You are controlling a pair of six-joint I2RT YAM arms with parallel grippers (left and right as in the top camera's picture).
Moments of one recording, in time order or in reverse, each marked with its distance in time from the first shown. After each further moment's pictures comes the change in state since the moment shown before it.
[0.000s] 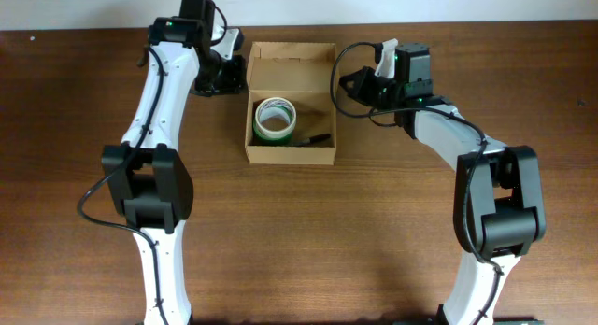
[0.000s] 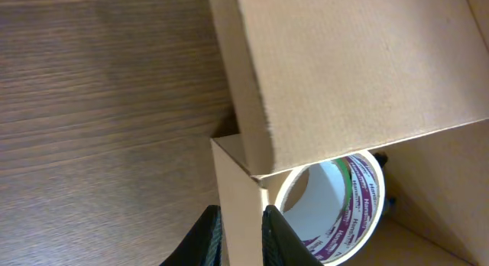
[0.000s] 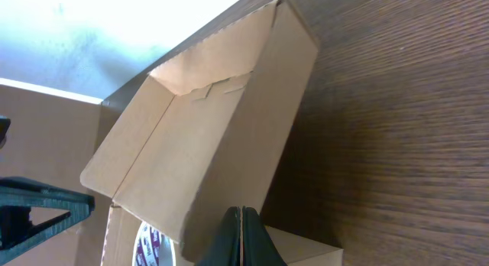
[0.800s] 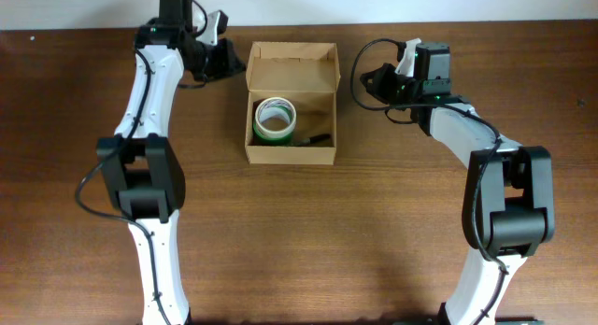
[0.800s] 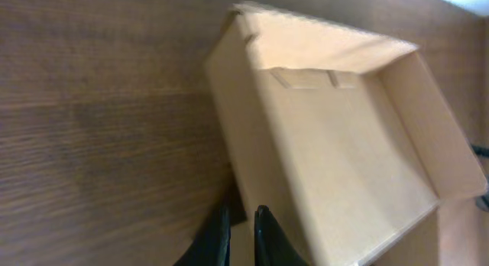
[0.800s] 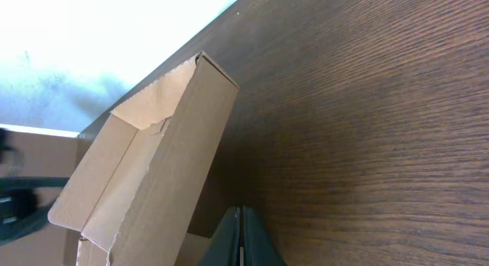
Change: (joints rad) left arm 0.092 0.129 0.000 0.293 0.290 -0.137; right arm -0.072 0.000 0.000 -0.031 0.047 0.003
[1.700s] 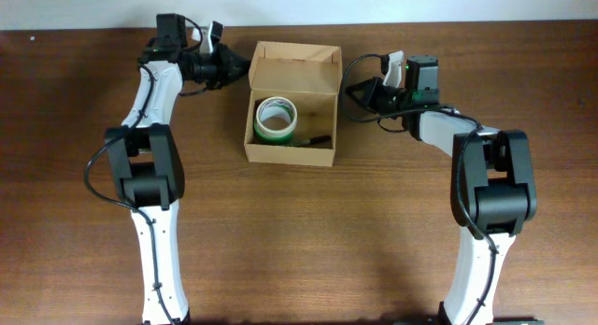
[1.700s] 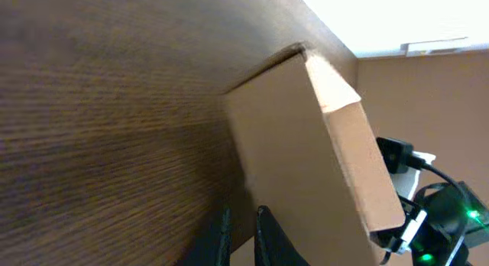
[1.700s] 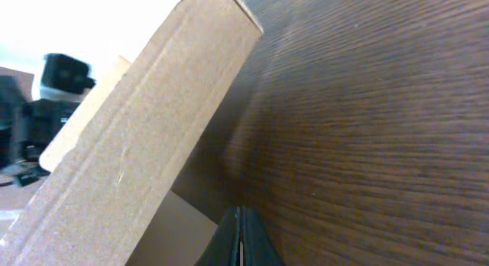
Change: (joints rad) left arm 0.039 0.165 -0.002 0.273 0.349 -0.258; right arm 0.000 0.157 -0.001 0.164 -0.219 -0.045
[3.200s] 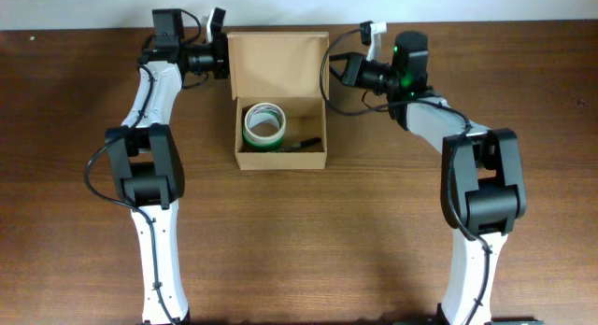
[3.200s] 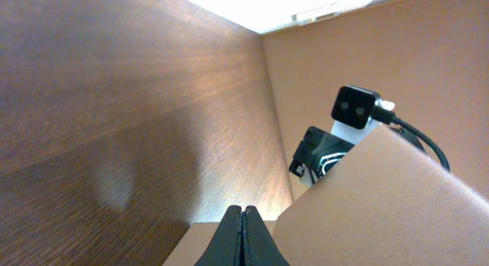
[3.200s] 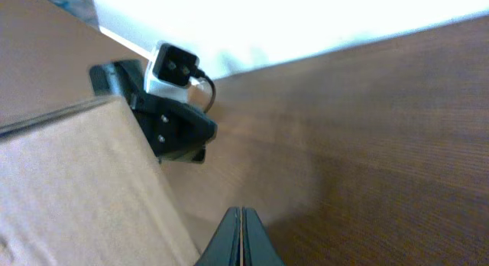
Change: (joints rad) left arm 0.008 0.008 0.038 0.188 0.320 -0.043; right arm 0.071 0.007 0.151 0.165 -0.144 0.048
